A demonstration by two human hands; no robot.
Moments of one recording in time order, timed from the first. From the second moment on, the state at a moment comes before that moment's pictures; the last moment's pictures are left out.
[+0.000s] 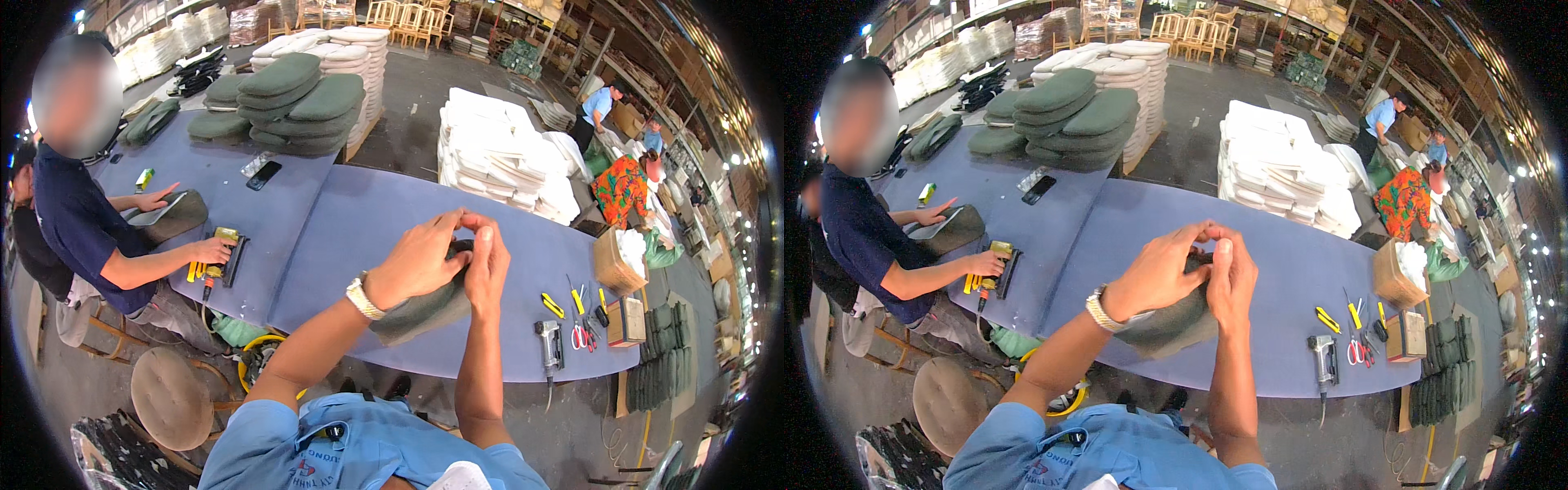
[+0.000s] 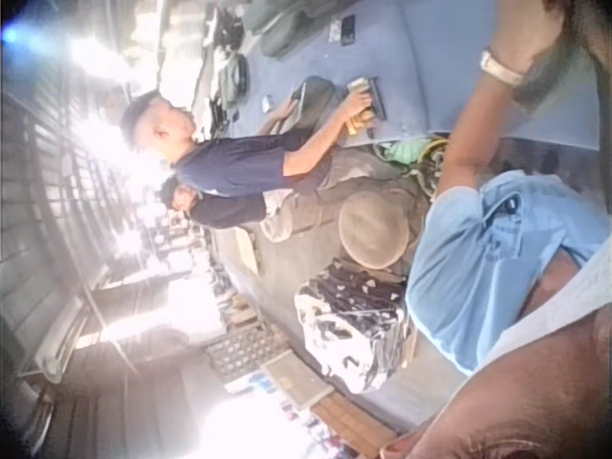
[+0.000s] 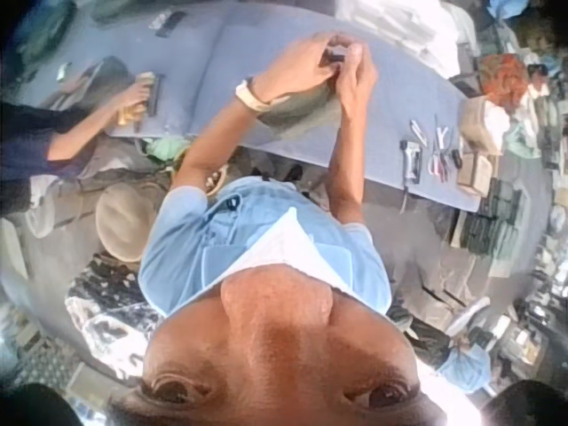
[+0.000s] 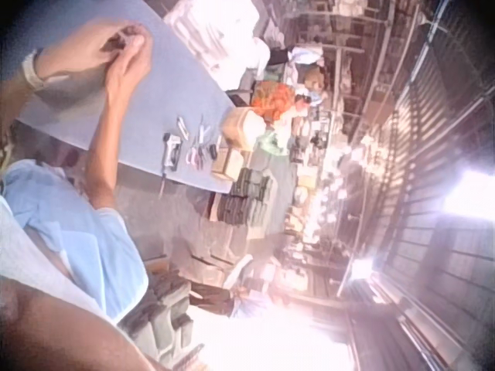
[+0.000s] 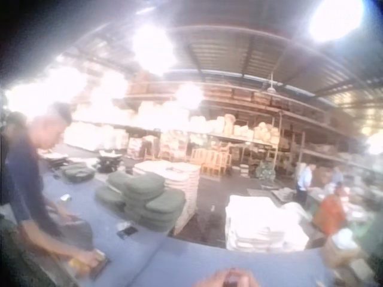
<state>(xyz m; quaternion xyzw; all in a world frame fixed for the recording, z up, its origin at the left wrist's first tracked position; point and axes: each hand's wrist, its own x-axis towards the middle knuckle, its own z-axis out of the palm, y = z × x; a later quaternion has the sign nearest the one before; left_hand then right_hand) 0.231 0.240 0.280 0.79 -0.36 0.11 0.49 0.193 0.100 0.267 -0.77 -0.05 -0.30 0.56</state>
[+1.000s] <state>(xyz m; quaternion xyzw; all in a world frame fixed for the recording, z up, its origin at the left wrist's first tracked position) 0.312 0.229 0.259 0.75 -0.19 0.20 0.61 0.382 0.044 0.283 -0.80 0.01 -0.26 0.54</state>
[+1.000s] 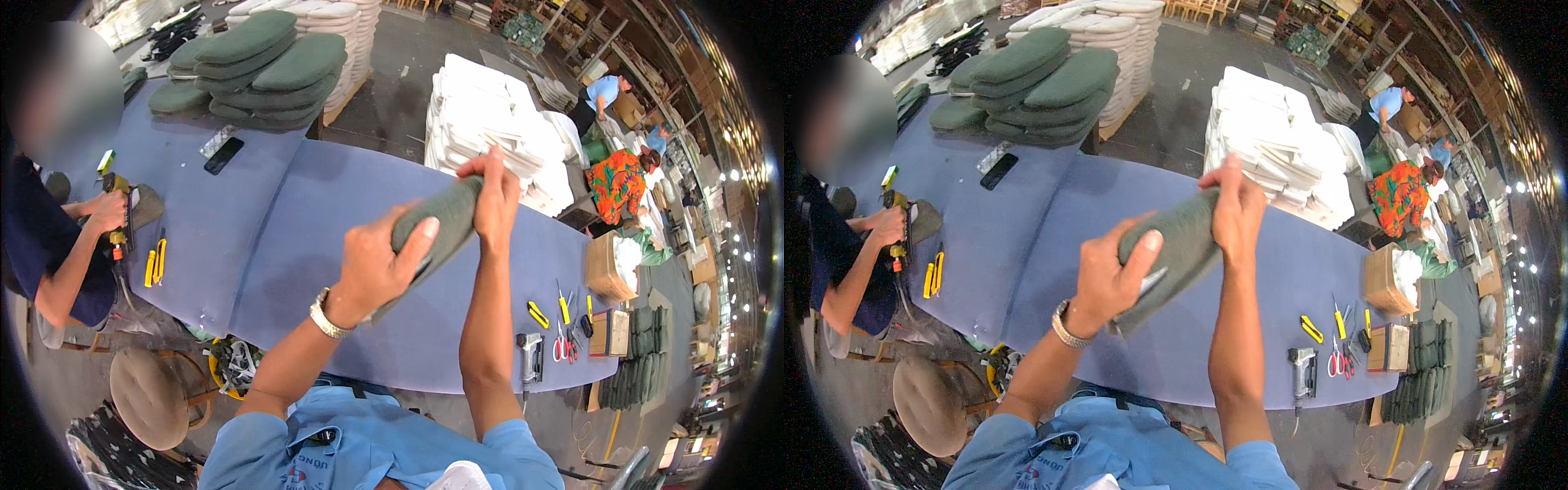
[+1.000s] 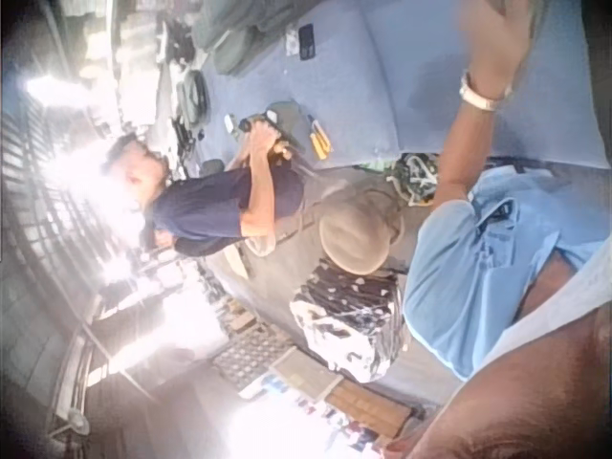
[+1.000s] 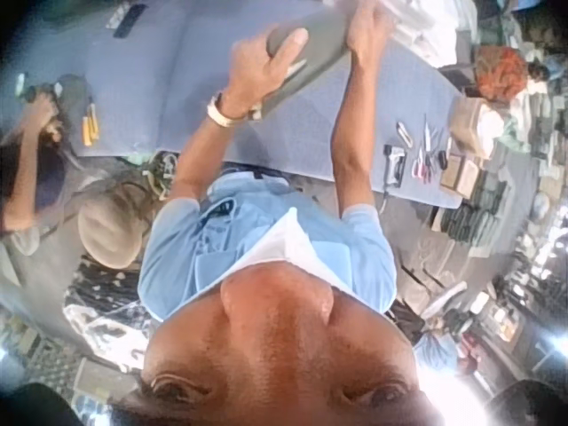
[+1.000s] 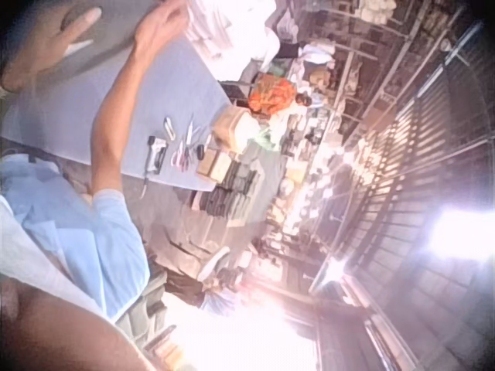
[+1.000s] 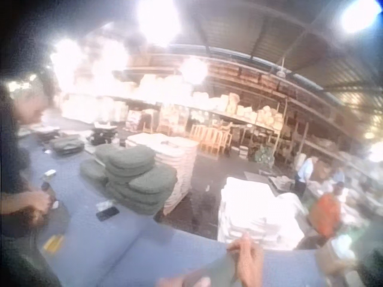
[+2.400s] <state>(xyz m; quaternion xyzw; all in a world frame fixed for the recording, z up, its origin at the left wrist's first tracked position) 0.534 0.191 0.200 0.69 -0.40 0.05 0.60 0.539 0.010 0.162 -0.79 0.16 -0.41 0.43</state>
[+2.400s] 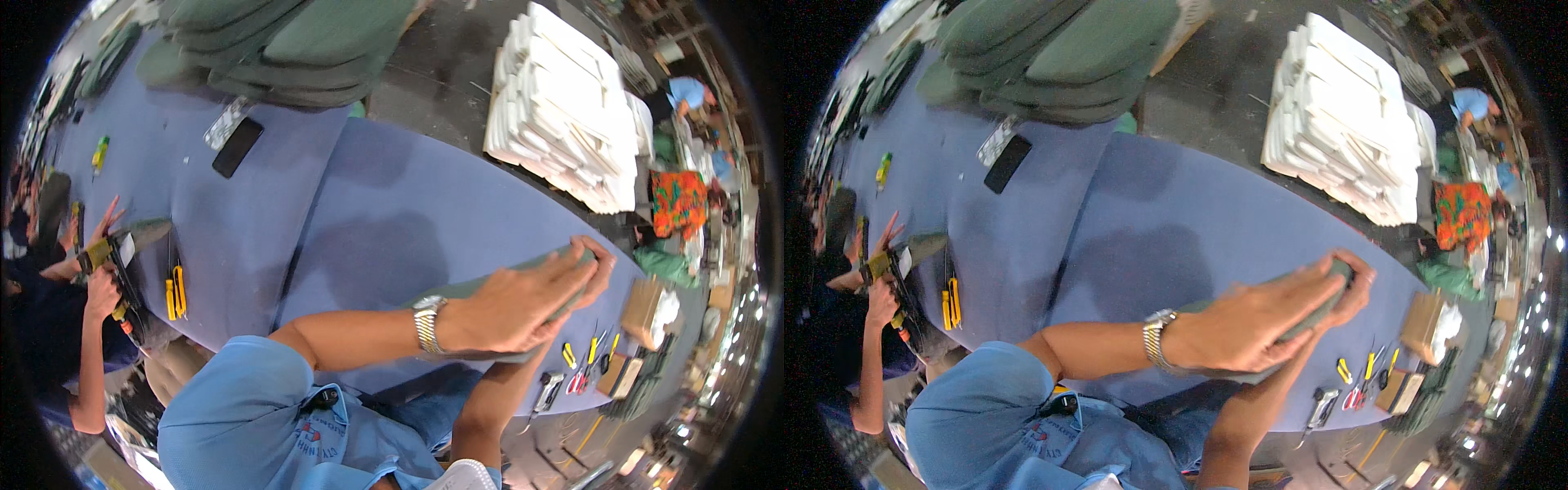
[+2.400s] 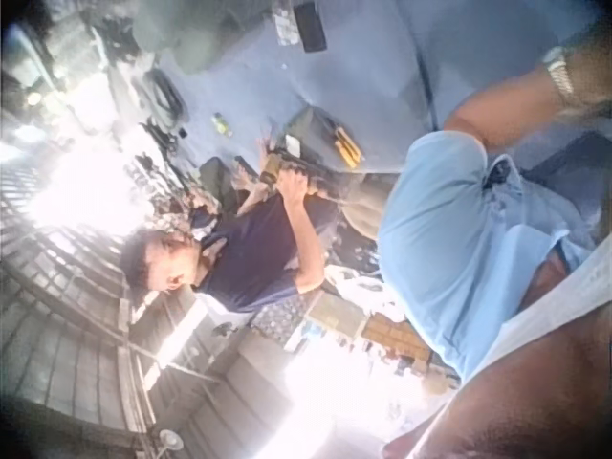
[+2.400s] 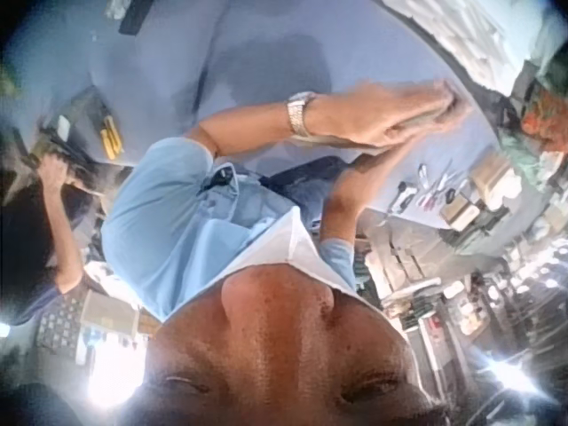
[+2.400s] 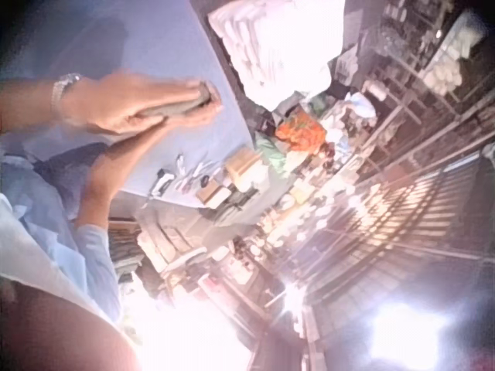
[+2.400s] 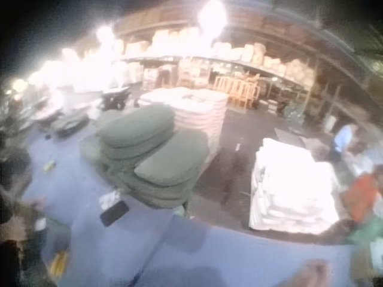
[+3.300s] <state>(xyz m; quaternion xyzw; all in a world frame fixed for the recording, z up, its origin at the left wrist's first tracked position) 0.340 0.209 0.141 0.85 -0.26 0.06 0.45 0.458 -0.049 0.115 -0.65 0.25 -0.17 0.70</state>
